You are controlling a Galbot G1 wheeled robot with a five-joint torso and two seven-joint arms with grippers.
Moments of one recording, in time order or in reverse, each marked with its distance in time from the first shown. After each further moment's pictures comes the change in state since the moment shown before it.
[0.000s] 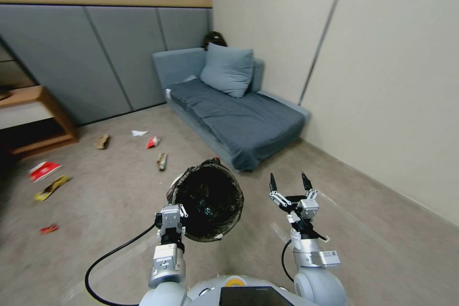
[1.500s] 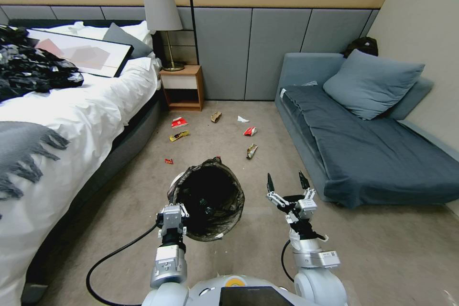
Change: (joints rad) left arm 0.002 -0.007 0.011 0.020 0.036 -0.050 -0.005; right arm 0.002 0.000 -0.003 -0.005 -0.015 0.016 -0.042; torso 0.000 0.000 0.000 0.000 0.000
